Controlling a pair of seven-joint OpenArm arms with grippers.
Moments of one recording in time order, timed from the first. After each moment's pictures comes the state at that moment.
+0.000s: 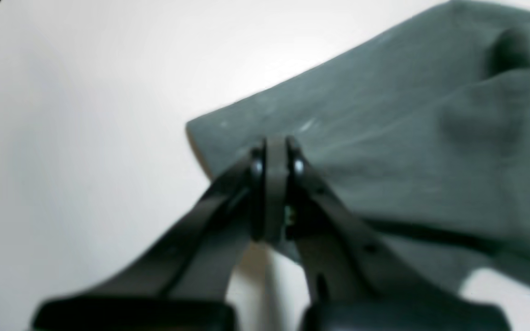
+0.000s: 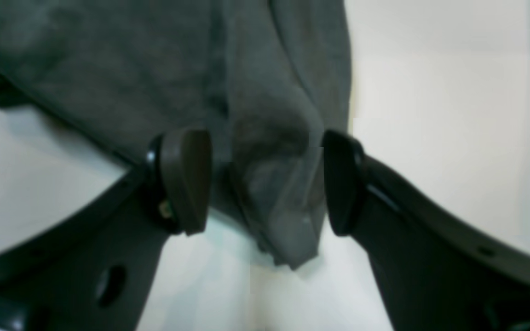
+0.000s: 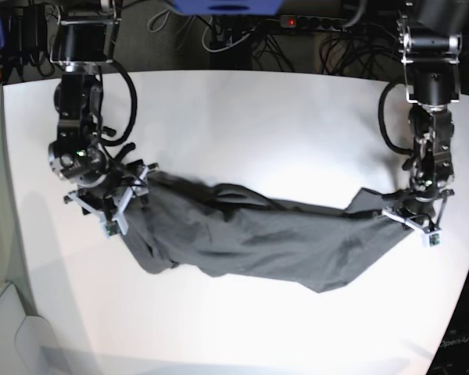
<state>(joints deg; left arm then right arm) -15.0 -20.4 -4.7 58.1 -20.1 -0.4 22.0 3.3 5.1 7.7 89.8 -0.6 25.6 -48.1</state>
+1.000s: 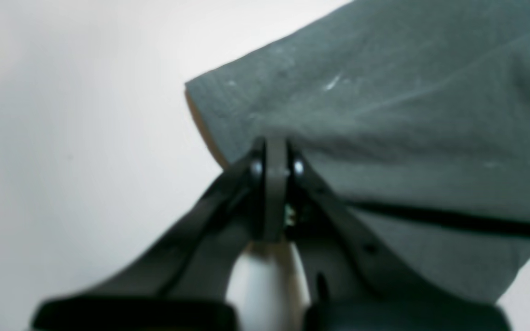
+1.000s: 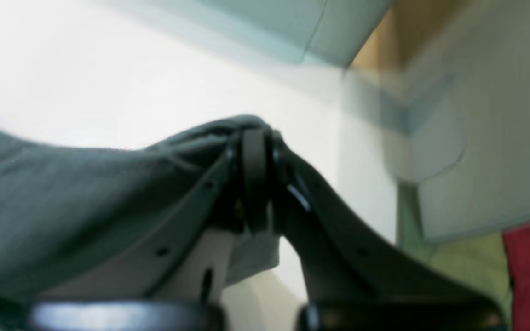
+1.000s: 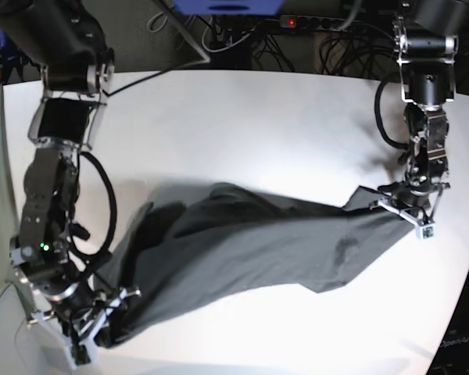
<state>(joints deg) -14.9 -19.8 -4.7 54.9 -17.3 -0.6 21.8 27.4 6.8 7.3 95.7 -0.4 25.6 -49.0</state>
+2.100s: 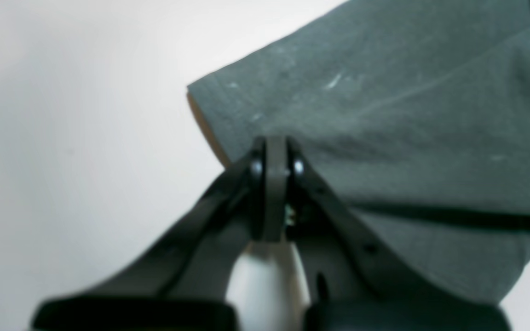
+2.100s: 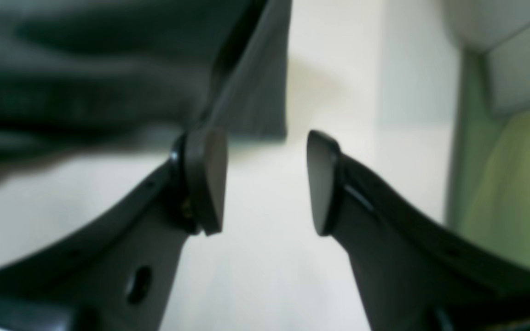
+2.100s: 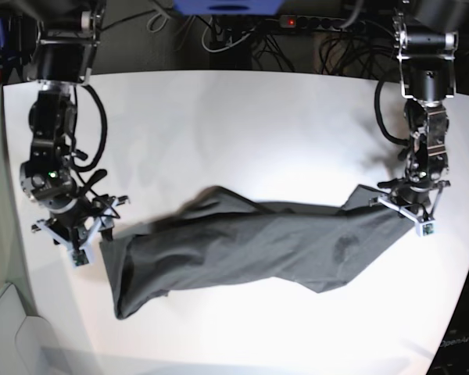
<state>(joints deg) -13.6 -20.0 -4.8 55.5 -17.3 -0.8 20.7 8.1 9.3 11.1 91.7 -1.1 25.6 -43.9</state>
